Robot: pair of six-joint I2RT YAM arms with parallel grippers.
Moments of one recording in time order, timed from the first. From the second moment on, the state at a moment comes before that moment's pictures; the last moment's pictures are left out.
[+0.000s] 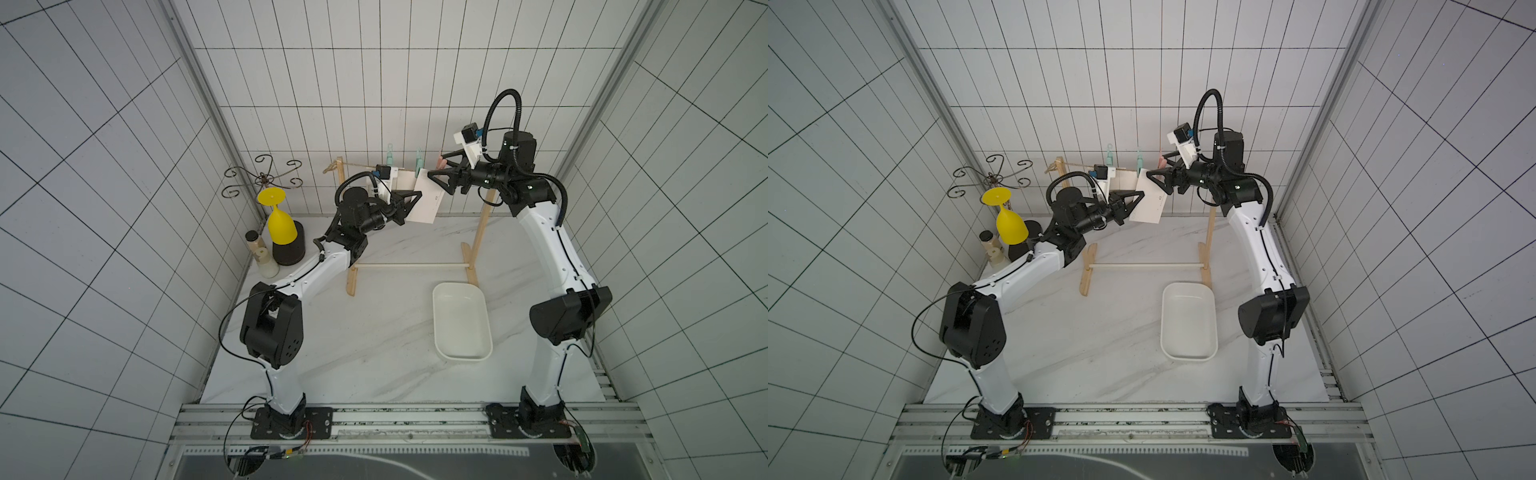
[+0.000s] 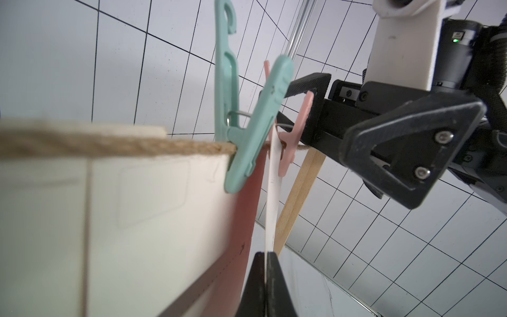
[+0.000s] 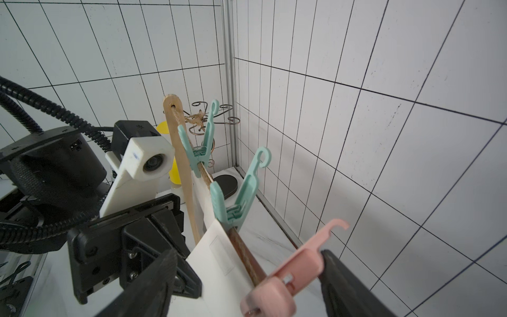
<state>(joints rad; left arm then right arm) -0.45 1.82 1.54 0.42 0.59 -0.44 0.24 1.98 2.31 -0.49 -0.83 -0.16</state>
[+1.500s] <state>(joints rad) -0.44 1.82 1.55 0.39 0.60 -0.46 0.25 2.02 2.35 -0.50 -0.87 -0.15</state>
